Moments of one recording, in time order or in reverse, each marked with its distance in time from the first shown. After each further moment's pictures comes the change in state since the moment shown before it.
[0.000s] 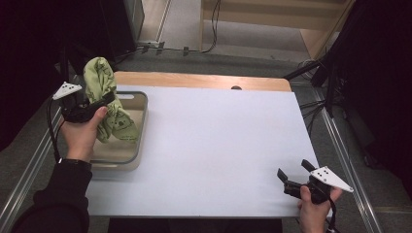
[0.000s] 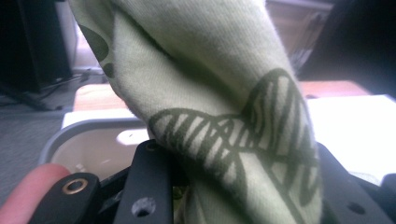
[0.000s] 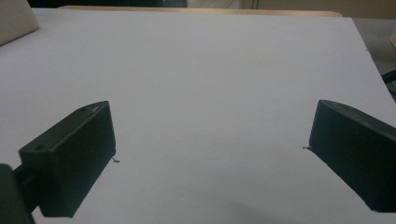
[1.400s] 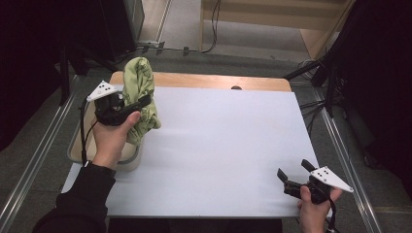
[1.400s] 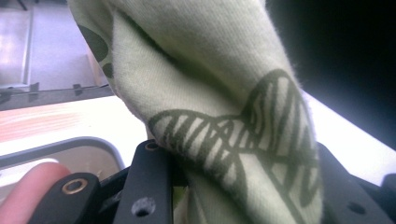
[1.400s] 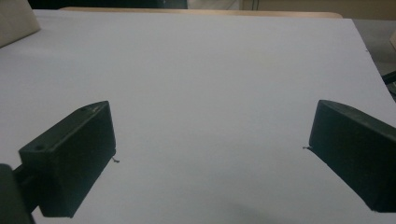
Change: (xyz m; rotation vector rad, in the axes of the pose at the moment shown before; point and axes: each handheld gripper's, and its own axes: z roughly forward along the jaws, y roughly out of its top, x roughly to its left) left arm -0.093 0.008 0.011 0.016 -0.225 0.059; right arm 0.000 0.000 0.000 -0.005 0.003 0.002
